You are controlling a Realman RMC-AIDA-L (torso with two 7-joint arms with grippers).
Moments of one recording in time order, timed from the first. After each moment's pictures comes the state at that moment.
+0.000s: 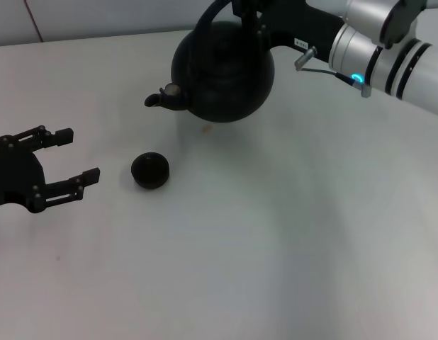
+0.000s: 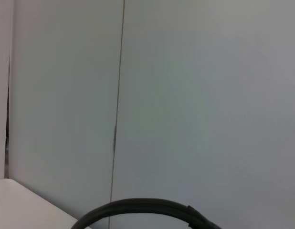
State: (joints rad) left arm -0.39 -2.04 0.76 0.74 1.87 1.53 -1.10; right arm 0.59 2.08 -1.34 -0.60 -1.01 -0.79 0.91
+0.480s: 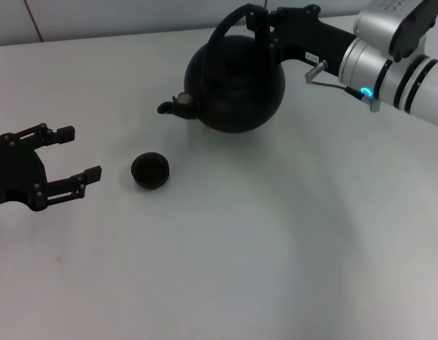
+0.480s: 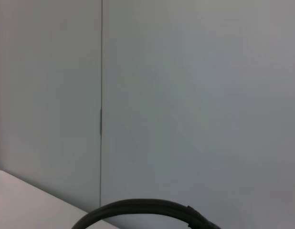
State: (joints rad) left arm -0.39 -2.05 0.76 0.75 1.87 1.53 -1.10; right arm 0.57 2.08 -1.31 -0.56 -1.00 -0.80 0.91
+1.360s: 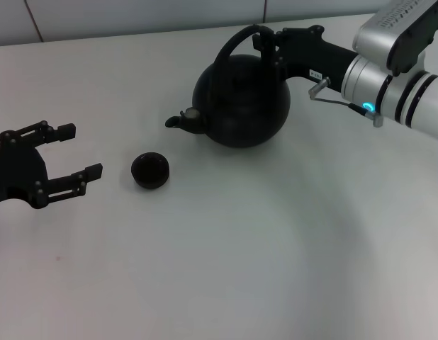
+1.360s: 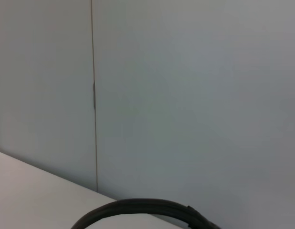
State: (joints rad) left arm -0.39 -2.05 0.76 0.75 1.87 1.53 -1.10; right arm 0.57 2.08 -1.31 -0.49 -1.00 -0.78 0.90
